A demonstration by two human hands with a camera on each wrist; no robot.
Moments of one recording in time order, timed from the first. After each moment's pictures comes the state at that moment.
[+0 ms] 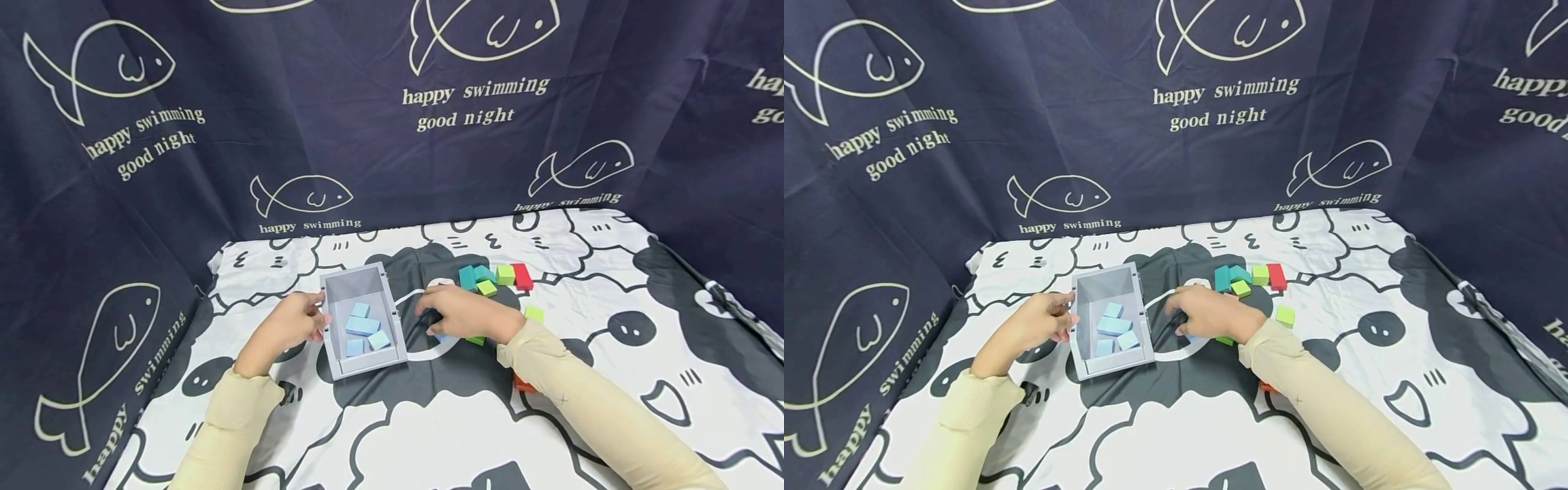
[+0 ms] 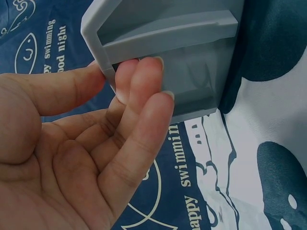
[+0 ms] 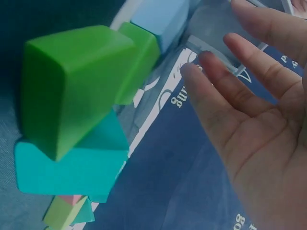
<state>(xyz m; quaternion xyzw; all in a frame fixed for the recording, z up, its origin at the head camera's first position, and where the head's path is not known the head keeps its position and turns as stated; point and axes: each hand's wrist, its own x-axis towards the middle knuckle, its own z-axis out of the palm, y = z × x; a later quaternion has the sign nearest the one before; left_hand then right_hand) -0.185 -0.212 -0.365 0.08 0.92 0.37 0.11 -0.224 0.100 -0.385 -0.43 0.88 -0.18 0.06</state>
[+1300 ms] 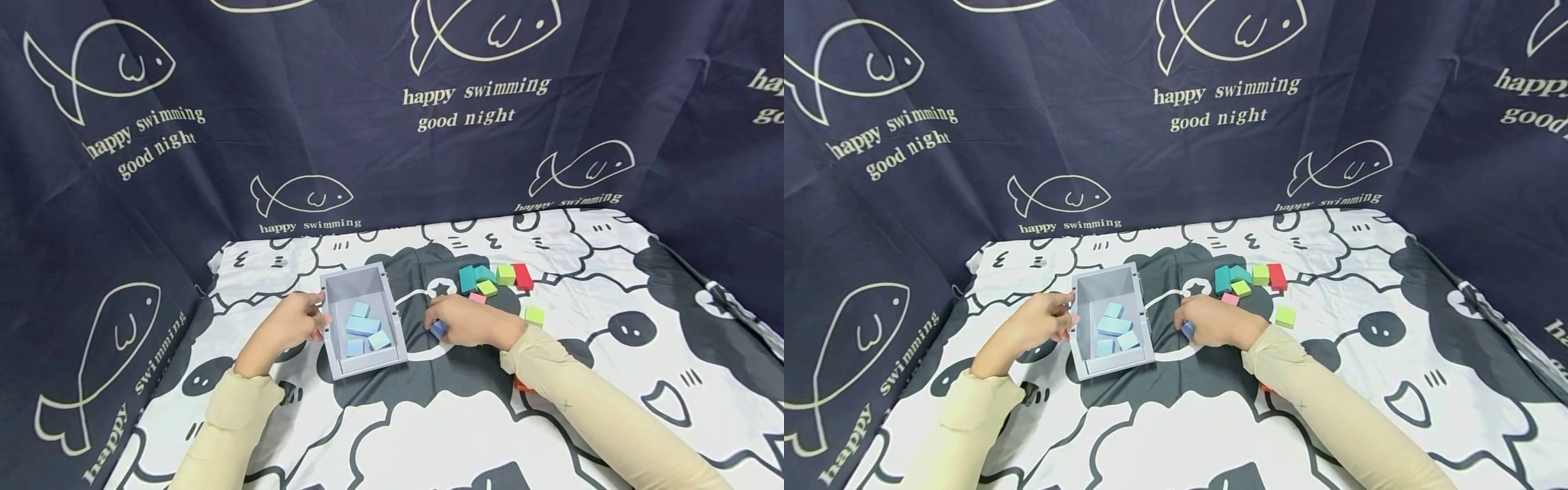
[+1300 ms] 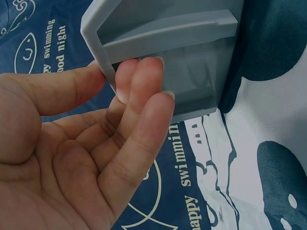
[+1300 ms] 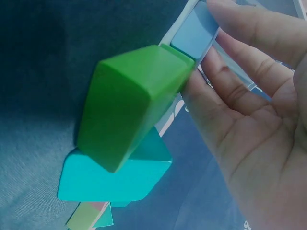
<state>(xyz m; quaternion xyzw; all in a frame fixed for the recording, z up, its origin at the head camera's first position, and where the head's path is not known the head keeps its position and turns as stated) -0.185 -0.212 -0.365 0.07 0.91 0.38 0.11 -0.221 0.106 -0.403 -0.44 0.88 -0.17 0.06</state>
